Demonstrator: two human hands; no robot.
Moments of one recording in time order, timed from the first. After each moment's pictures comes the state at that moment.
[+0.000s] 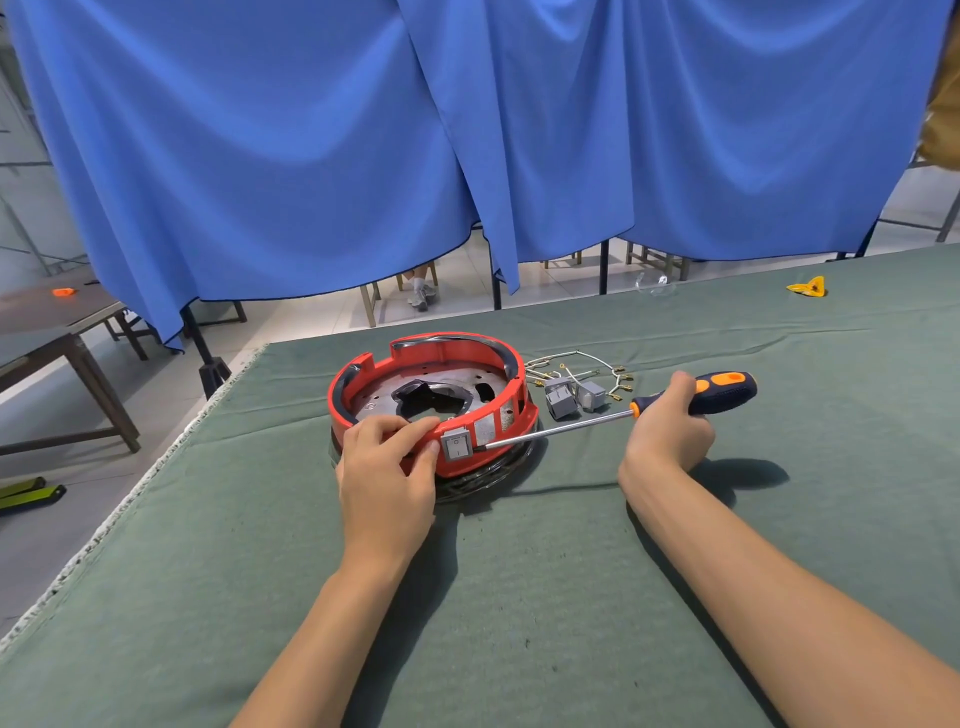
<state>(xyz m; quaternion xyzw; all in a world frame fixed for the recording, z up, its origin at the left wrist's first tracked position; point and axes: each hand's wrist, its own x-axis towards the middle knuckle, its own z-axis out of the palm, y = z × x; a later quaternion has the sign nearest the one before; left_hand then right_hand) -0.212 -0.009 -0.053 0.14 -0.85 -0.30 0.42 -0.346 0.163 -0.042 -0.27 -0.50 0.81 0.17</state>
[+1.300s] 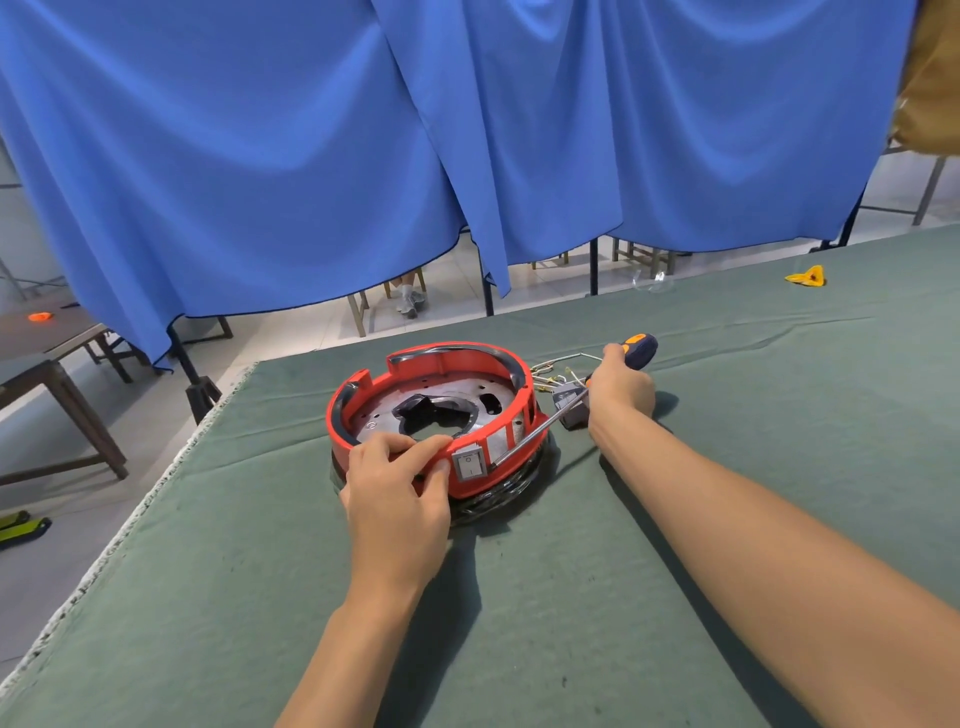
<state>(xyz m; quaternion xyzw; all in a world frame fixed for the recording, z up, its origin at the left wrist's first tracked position) -0.215 -0.014 -0.050 0.13 -0.85 -0.31 0.40 -0.405 0.117 -0.035 -0.25 -0.66 0.71 0.07</state>
